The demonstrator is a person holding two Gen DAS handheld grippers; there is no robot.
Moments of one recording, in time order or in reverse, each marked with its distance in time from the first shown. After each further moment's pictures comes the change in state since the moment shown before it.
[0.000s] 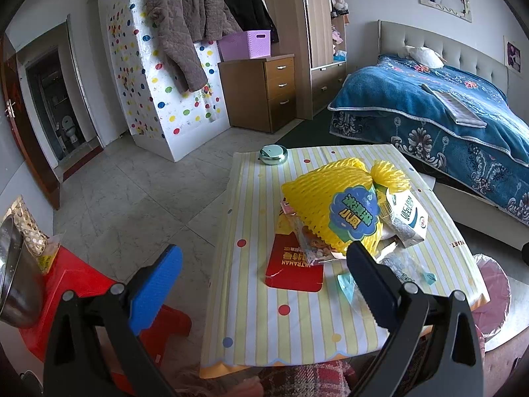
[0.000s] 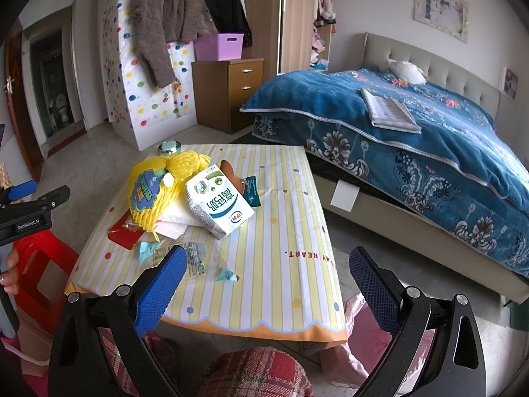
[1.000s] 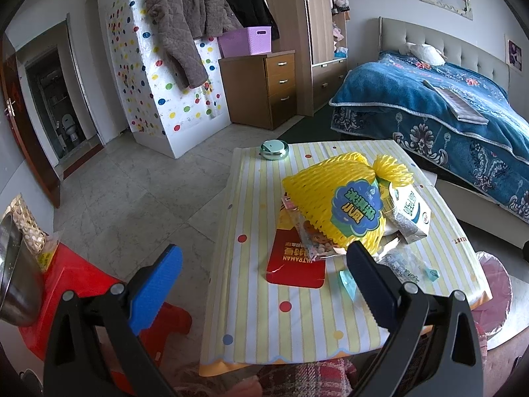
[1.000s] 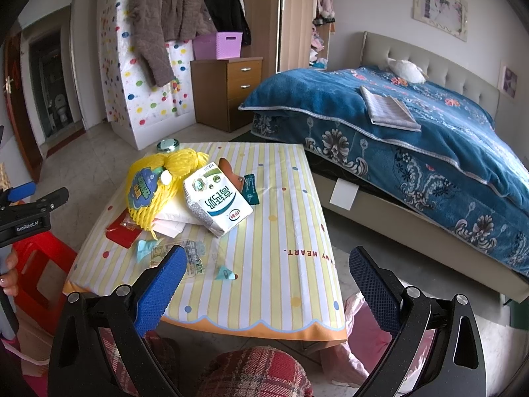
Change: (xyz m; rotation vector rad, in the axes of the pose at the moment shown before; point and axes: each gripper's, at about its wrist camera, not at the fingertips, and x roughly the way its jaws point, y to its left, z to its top) left arm -0.002 -0.004 -0.005 0.007 0.013 0.008; right arm 0.004 0.001 0.003 0.003 -0.008 0.000
